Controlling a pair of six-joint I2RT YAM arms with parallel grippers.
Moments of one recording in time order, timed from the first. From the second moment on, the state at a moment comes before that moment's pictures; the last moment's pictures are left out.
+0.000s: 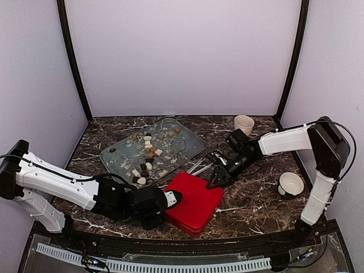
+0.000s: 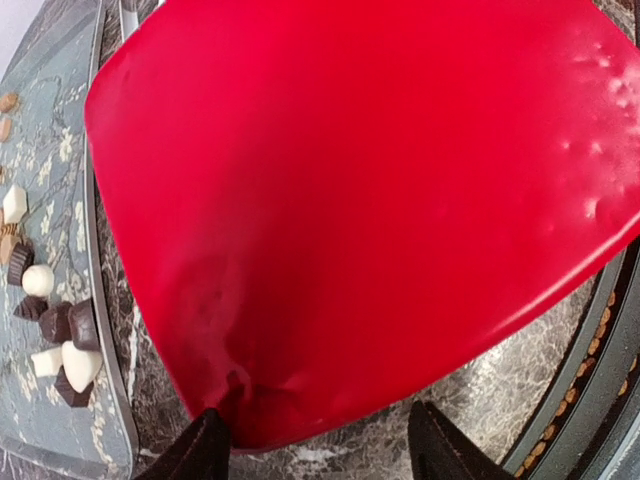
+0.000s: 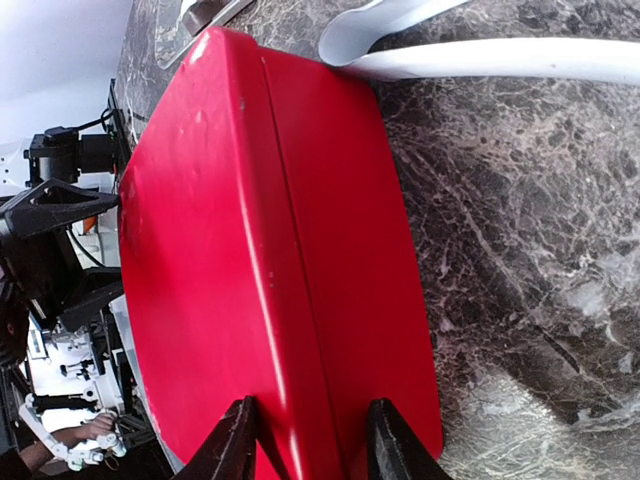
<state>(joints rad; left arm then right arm) -1.37 1.49 0.84 -0.44 -0.40 -0.11 0.61 1.80 1.05 -0.52 -0.83 0.16</state>
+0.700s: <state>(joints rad) -1.42 1.42 0.81 -0.50 -0.35 -0.26 0.61 1.69 1.00 -0.58 -0.77 0.20</state>
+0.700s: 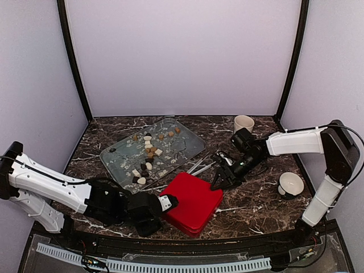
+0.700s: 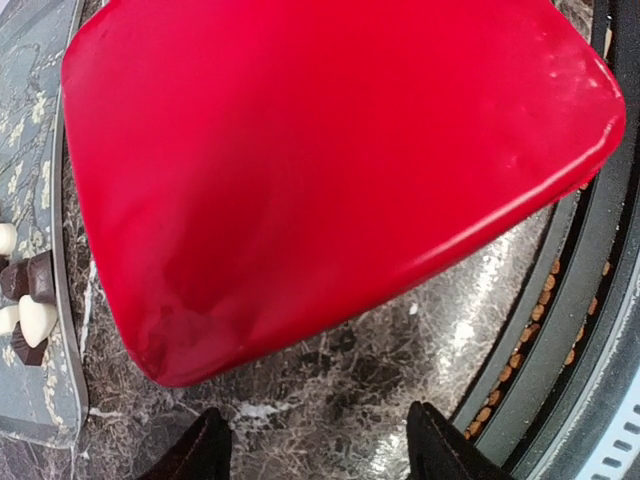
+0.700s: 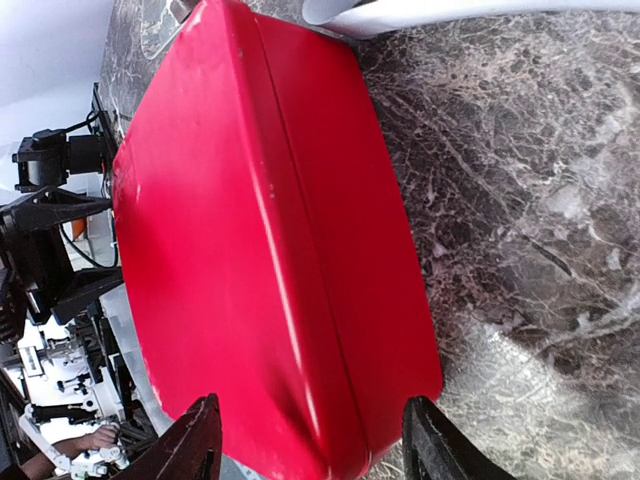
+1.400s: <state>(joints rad) -1.58 1.54 1.01 -0.38 -0.29 -0.16 0.61 1.62 0.96 -0.63 -0.73 0.22</state>
